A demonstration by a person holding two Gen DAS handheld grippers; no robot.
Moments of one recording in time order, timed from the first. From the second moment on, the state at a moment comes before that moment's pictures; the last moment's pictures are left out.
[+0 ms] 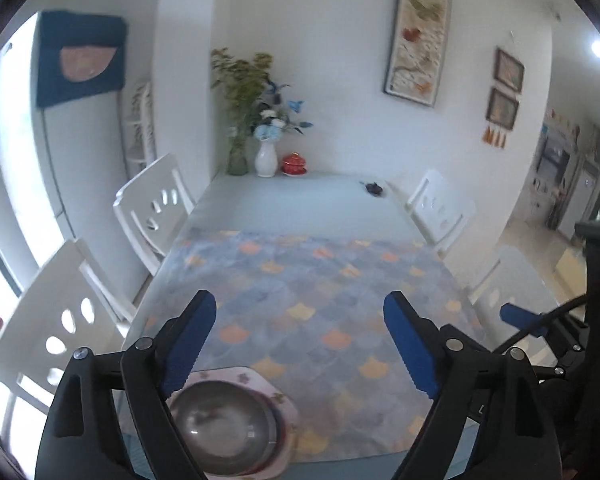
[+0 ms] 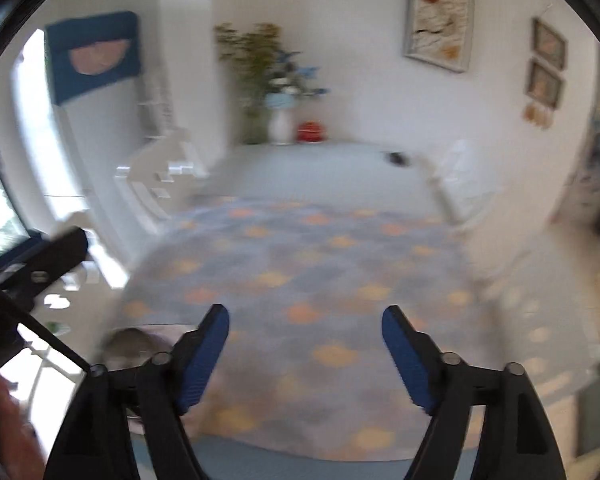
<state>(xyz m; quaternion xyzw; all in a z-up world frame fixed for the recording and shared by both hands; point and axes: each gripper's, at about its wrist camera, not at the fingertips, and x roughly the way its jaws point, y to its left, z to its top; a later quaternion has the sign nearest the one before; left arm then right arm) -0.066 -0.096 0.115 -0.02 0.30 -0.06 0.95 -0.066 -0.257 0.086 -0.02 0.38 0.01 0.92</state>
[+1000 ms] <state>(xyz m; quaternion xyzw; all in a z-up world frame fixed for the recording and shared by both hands) -0.037 -0.215 0.063 0.00 0.40 0.01 0.92 -0.036 -0.382 0.040 0.03 0.45 0.02 0.89</state>
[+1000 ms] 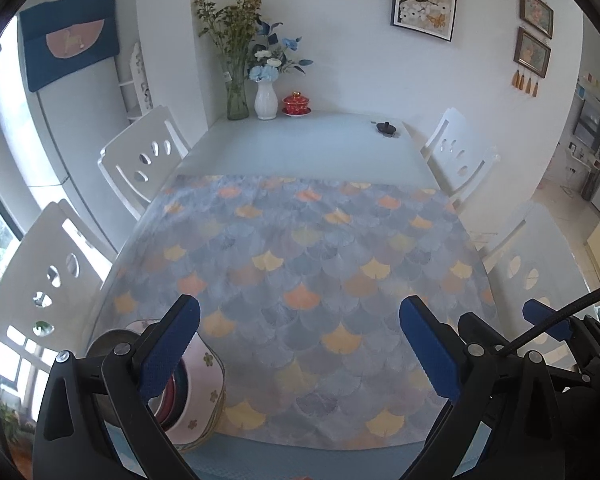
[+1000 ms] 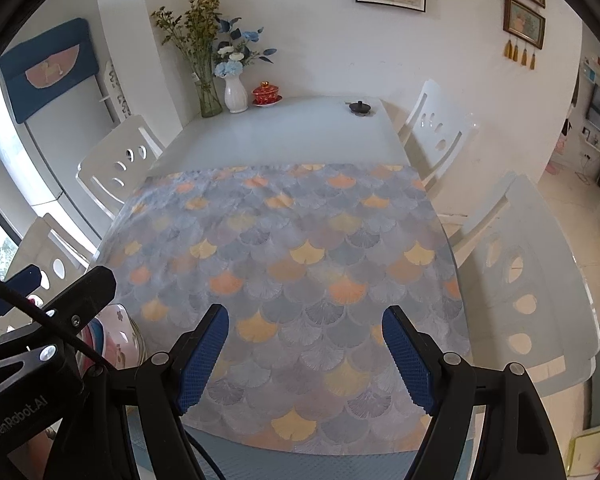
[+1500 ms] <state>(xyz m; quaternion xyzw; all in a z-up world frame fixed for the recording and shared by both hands) -0.033 -0.223 0.054 -0.01 0.42 0.00 0.91 -0.035 -0.395 0.029 0.04 0.47 0.03 0.88</state>
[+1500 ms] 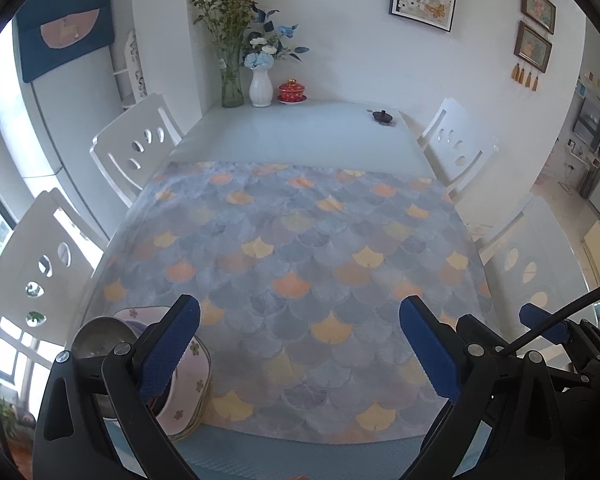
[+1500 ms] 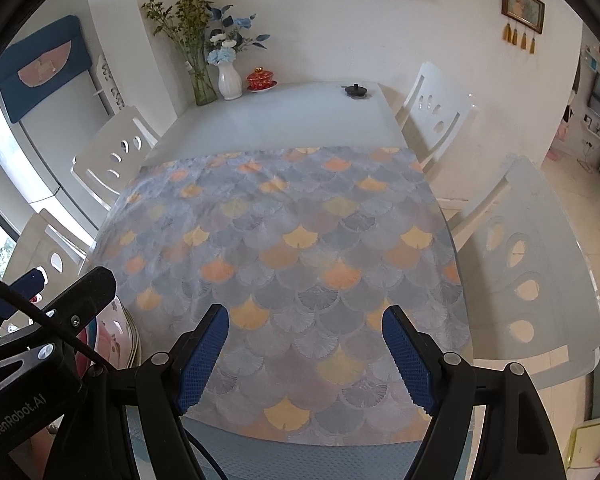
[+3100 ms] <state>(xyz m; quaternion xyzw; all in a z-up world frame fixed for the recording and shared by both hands) 0.011 -0.243 0.026 0.01 0.45 0.01 0.89 0.003 -0.409 0.003 0.04 0.51 0.01 0.86</state>
